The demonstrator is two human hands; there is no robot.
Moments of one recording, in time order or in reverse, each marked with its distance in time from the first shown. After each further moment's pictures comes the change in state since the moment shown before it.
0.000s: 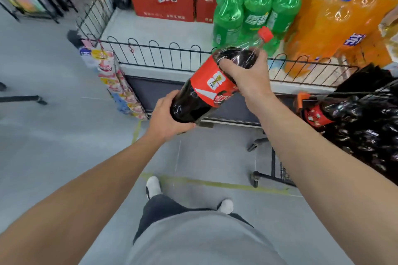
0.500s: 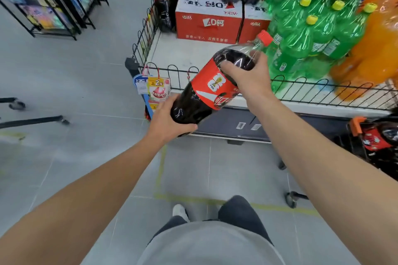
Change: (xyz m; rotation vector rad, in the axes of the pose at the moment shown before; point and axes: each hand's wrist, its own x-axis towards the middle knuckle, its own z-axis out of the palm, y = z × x) left_hand 0.089 -0.131 -0.210 -0.037 0.023 0.050; right_hand 0.025 -0.051 0.259 -0.018 0.040 -0.048
